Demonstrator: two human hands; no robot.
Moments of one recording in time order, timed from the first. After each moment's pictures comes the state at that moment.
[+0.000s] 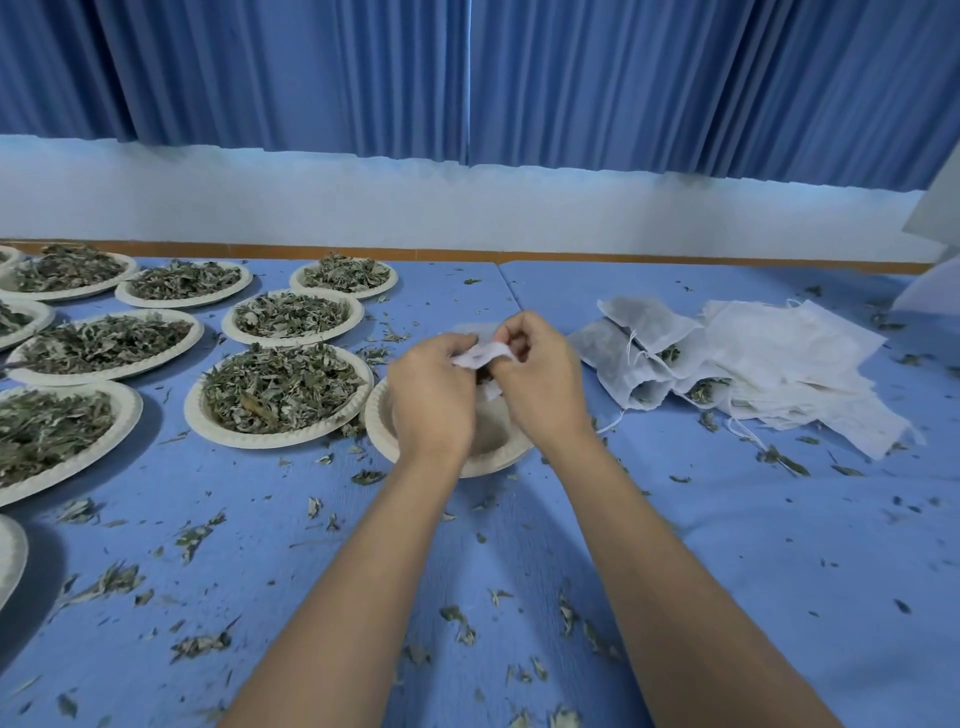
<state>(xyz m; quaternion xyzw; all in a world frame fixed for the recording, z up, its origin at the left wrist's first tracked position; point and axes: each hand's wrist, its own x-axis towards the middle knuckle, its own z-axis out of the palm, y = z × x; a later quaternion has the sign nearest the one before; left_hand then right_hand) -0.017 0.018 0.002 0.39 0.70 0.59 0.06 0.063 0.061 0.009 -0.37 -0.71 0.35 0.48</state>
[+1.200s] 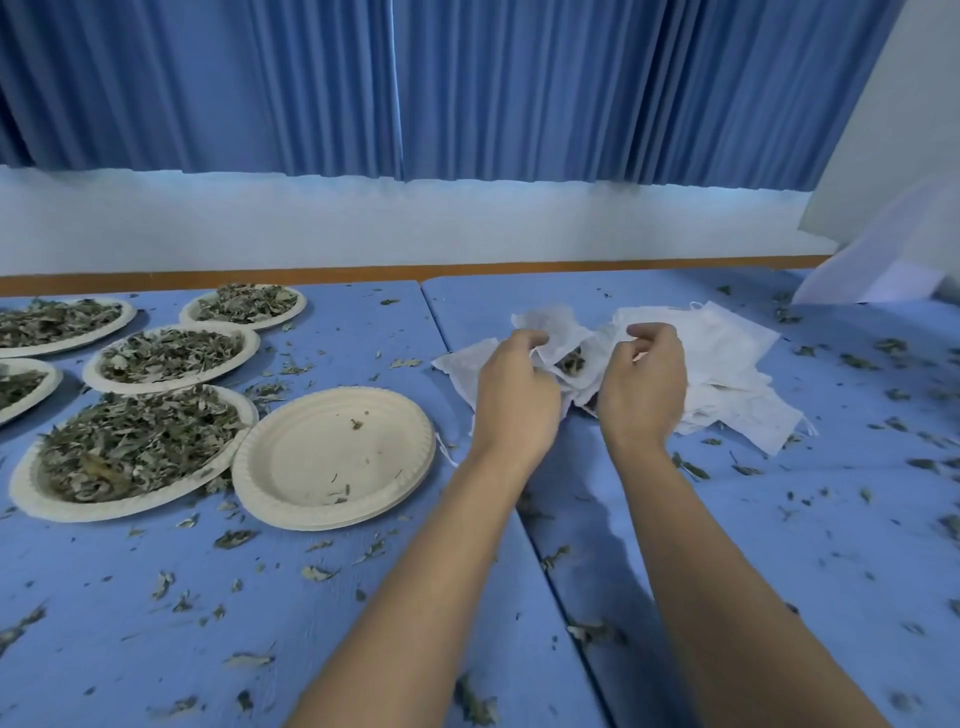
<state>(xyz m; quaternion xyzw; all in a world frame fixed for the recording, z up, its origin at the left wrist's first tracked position) 0.103 0.076 0.023 0.52 0.60 0.56 0.25 0.193 0.143 0.005 -0.61 -0.52 0.12 0.58</state>
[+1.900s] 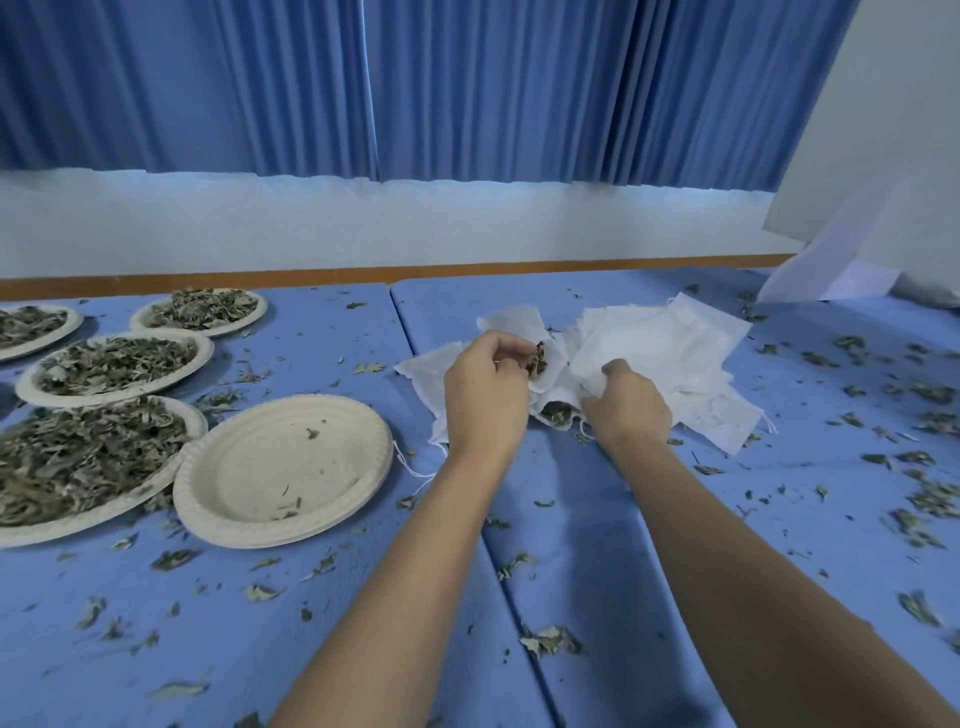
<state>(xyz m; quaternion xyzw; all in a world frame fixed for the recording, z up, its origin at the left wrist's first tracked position) 0.121 0.093 0.020 0.46 0.55 0.65 0.25 0.248 0.184 -0.021 -0.70 -0.66 0.05 0.25</state>
